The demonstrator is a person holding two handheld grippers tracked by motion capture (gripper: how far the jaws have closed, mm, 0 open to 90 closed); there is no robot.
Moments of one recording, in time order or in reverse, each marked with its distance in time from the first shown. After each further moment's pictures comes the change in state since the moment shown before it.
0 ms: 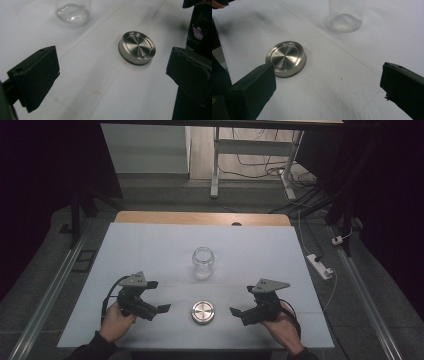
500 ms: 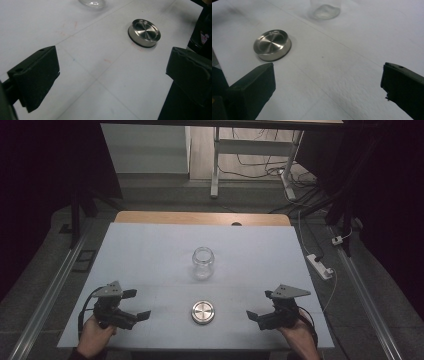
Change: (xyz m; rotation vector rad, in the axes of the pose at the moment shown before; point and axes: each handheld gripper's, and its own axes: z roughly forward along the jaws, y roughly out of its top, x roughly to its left) left arm 0.001 -0.042 -0.044 -0.036 0.069 -0.098; right arm -0.015 -0.028 -0.035 -0.008 -0.083 0.069
